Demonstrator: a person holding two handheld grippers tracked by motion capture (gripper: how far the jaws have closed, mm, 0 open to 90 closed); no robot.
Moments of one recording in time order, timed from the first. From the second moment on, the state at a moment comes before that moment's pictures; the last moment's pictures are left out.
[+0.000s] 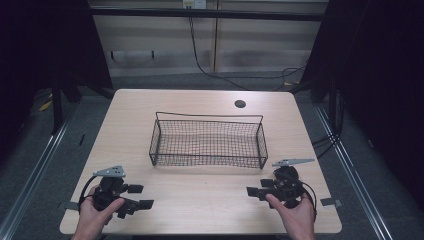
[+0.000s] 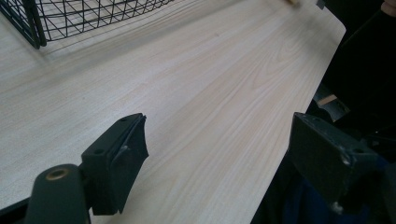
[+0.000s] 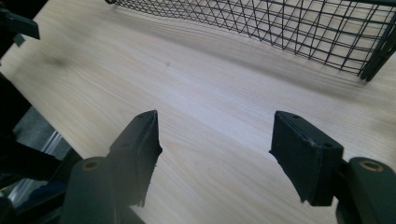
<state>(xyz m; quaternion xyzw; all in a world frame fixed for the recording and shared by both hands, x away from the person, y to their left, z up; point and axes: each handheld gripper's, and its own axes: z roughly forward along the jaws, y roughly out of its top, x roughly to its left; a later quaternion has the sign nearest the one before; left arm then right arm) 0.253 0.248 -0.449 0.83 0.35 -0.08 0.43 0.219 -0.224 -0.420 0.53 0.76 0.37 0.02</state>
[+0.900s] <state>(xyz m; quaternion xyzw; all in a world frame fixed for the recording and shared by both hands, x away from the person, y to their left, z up) 0.253 0.246 -0.448 0.84 0.34 -0.08 0.42 0.244 -0.264 -0.387 0.59 0.76 0.29 0.00</state>
